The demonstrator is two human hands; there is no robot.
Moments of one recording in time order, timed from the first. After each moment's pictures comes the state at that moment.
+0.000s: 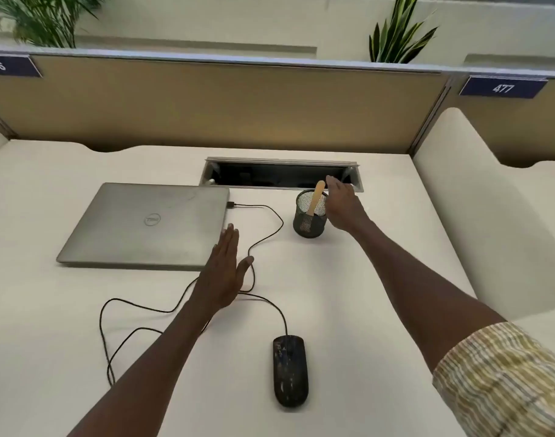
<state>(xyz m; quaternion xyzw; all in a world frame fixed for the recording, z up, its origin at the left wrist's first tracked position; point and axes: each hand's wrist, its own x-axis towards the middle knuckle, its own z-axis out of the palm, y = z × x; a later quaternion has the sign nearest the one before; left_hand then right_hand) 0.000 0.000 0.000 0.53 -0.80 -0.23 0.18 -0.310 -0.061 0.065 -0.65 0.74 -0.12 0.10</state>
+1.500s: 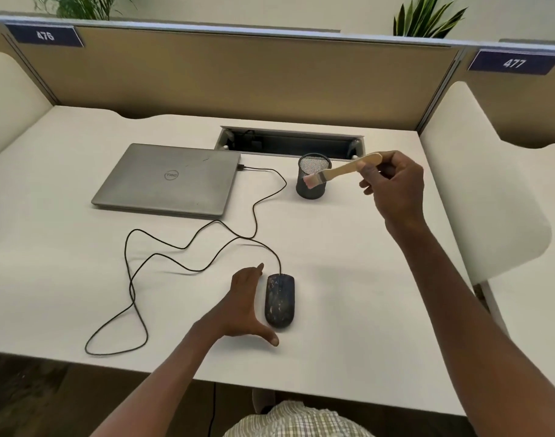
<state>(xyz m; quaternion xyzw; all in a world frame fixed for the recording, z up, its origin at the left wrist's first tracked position) 0.002 0.176 -0.020 0.50 -0.76 -0.41 0.03 -0.298 0.121 0.165 -0.46 0.63 -0.58 0.22</state>
